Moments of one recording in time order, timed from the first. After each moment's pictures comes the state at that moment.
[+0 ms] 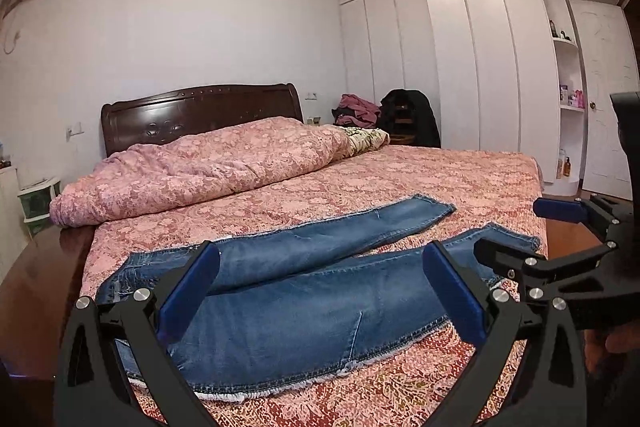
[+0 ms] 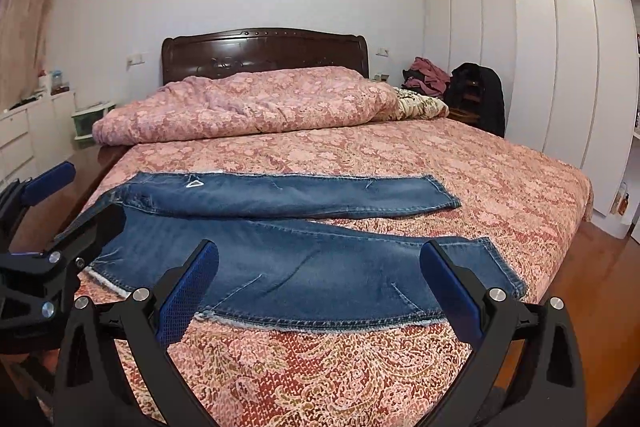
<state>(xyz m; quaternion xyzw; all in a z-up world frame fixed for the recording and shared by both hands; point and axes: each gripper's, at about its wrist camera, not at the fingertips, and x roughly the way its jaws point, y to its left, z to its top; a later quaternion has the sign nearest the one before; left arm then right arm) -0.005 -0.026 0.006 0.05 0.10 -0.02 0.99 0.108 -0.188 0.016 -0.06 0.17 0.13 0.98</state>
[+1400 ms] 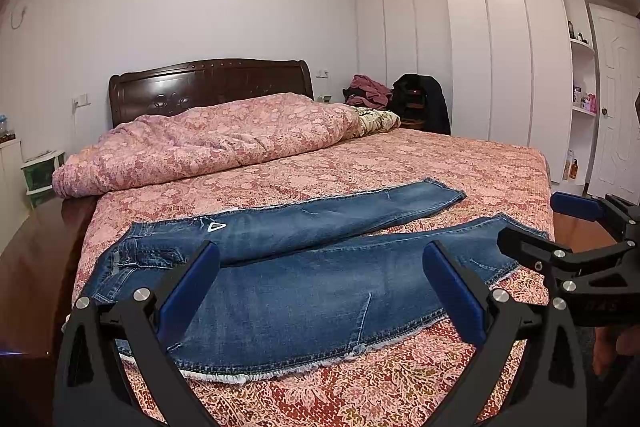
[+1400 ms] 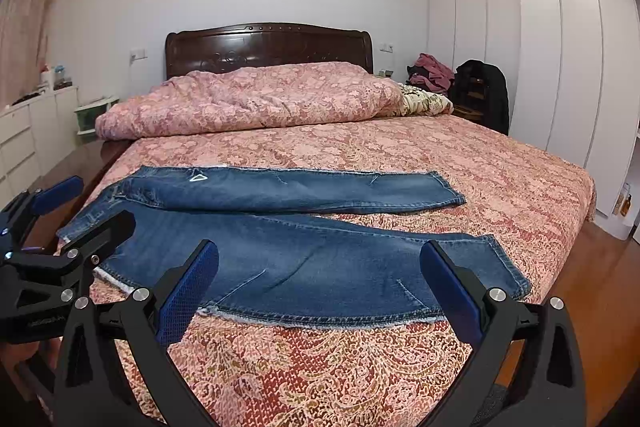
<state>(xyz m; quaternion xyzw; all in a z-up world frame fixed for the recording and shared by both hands) 0.010 -0.014 -0.002 0.01 0.16 0.00 0.99 0.110 -0.185 0.014 -0.07 0.18 0.14 0.97</state>
